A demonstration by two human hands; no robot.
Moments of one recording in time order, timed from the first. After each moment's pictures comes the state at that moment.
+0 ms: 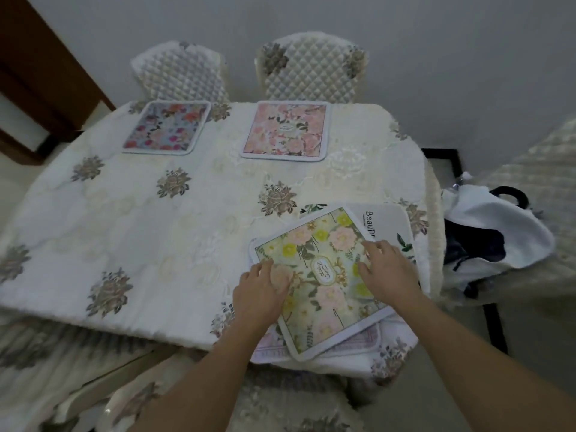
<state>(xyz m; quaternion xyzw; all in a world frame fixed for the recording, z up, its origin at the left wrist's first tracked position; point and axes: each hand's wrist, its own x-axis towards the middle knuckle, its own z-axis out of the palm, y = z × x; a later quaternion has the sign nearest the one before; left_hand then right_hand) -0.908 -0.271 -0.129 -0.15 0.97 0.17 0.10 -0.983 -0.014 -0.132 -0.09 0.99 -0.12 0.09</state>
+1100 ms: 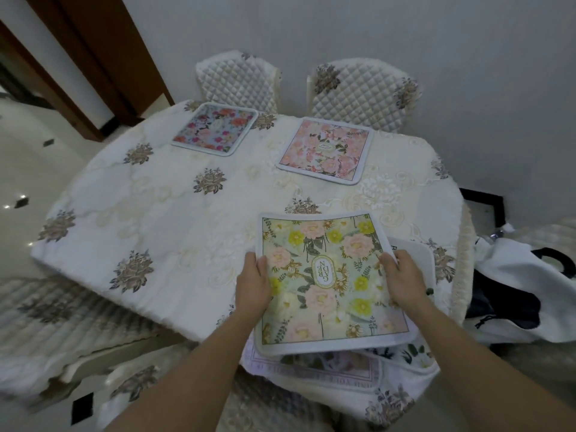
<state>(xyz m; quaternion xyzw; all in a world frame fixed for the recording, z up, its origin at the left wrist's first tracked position) -0.931 -0.282 -0.100 -0.34 0.83 0.44 -0.05 -1.039 -0.025 -0.117 0.04 0.88 -0.45 0.13</state>
